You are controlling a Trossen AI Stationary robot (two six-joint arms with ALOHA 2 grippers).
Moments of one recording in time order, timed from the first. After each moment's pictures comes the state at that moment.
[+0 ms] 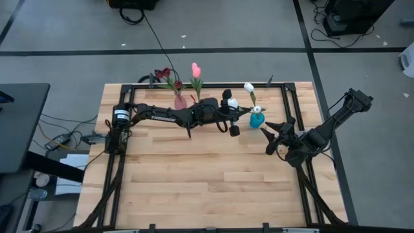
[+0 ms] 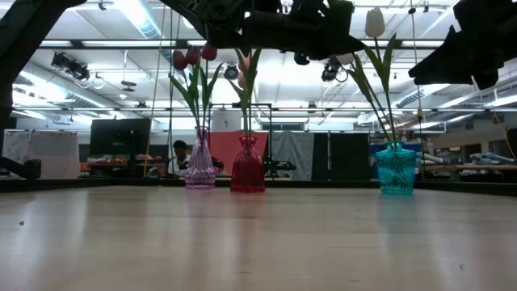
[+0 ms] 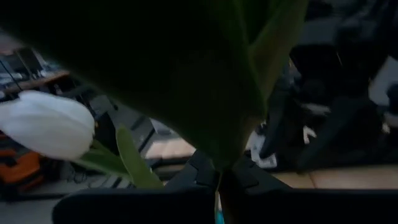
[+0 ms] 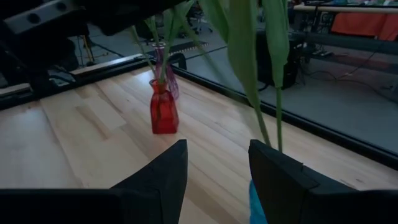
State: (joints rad) left arm 0.12 2.00 1.49 0.51 -0.09 0.25; right arm 0.65 0.74 0.45 -0.63 1.26 0.97
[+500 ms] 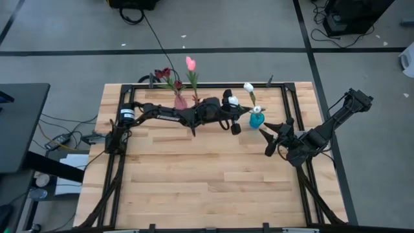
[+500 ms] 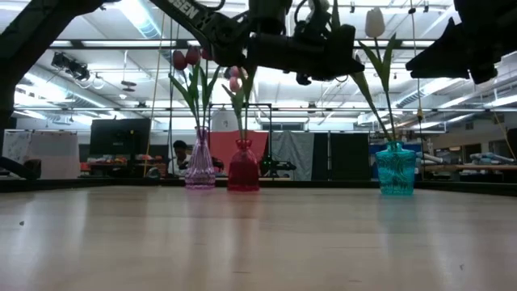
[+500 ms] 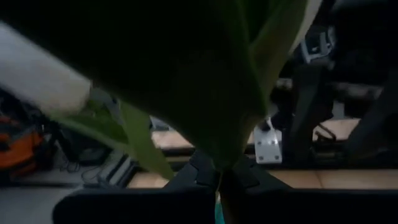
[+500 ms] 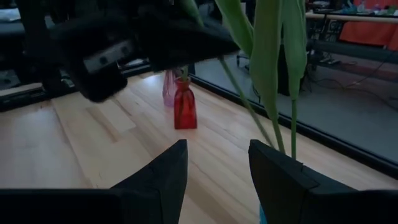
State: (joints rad) left arm 0.15 2.07 1.49 0.60 -0.07 0.19; right arm 0.65 0.75 0.45 -0.50 1.26 0.83
